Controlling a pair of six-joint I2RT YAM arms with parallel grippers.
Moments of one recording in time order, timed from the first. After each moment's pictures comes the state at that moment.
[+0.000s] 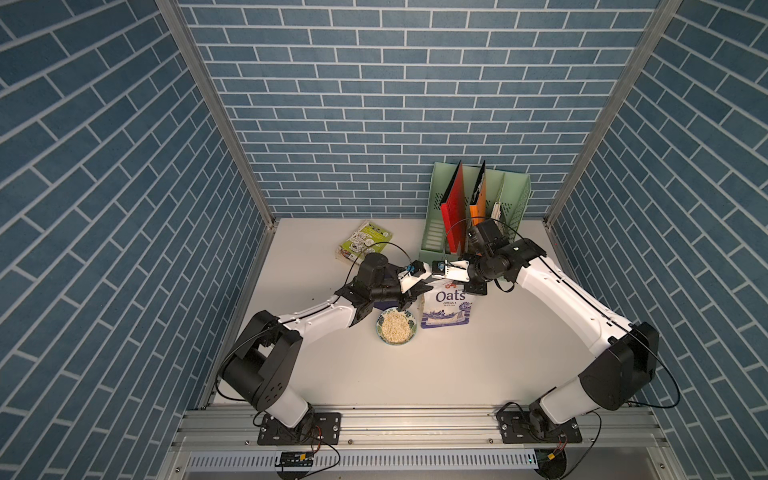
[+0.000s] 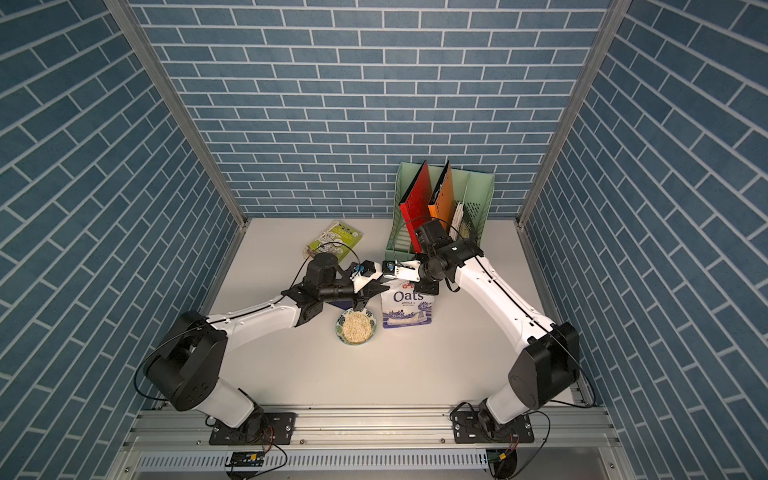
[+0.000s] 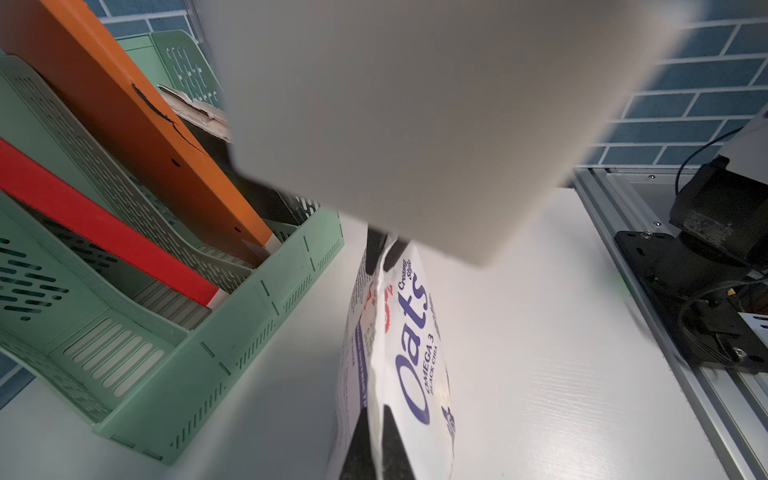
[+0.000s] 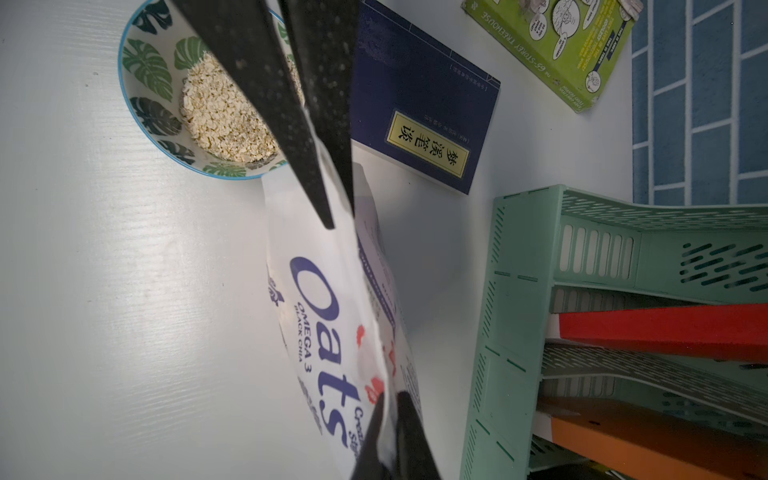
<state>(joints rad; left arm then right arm) -0.60 1.58 0.89 0.32 0.69 0.33 0.56 1.54 1.47 -1.01 -0.18 -1.04</state>
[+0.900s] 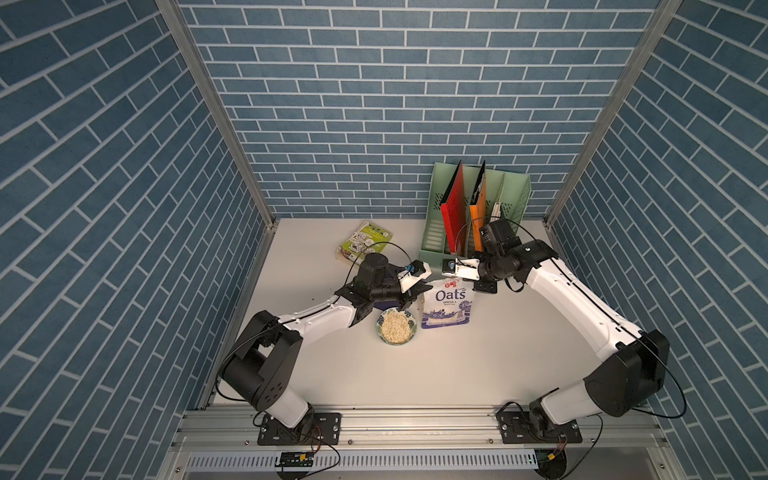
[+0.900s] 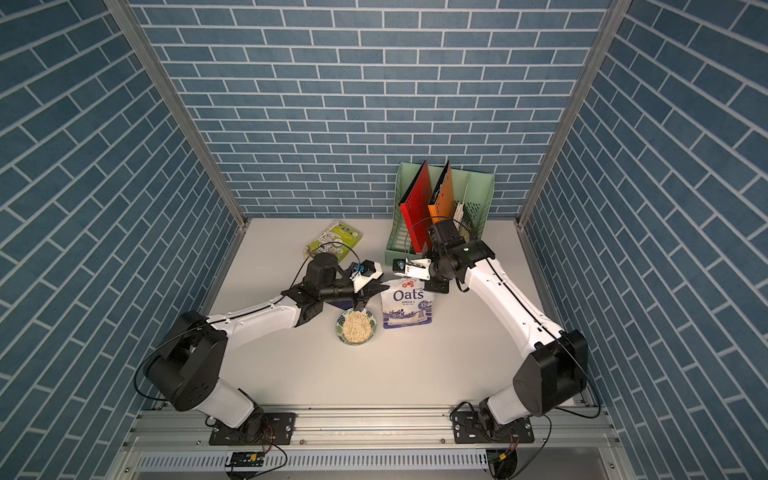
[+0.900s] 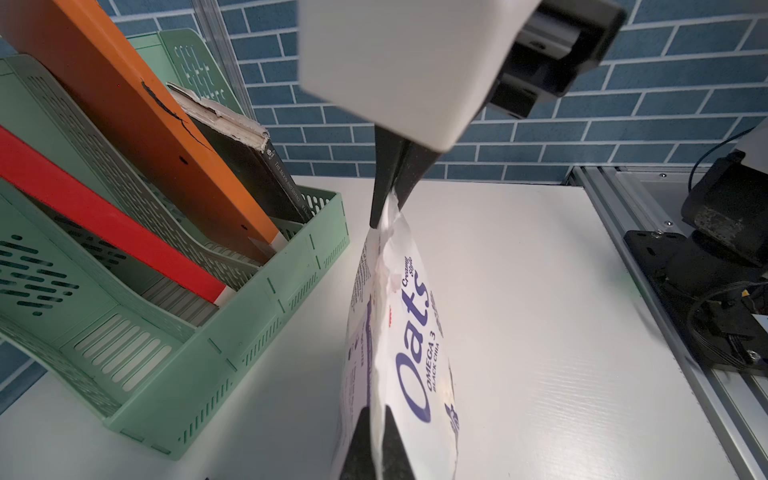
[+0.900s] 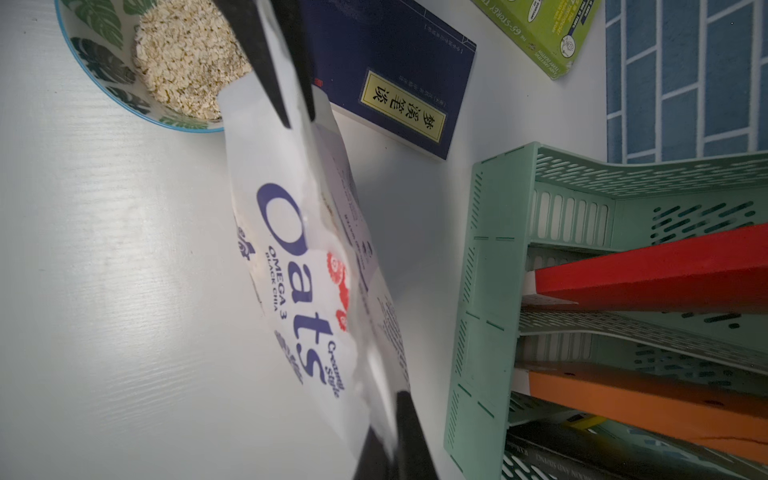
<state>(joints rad) -0.60 1.58 0.89 0.32 0.67 0.33 0.49 1.49 1.43 -0.98 -0.17 -1.08</state>
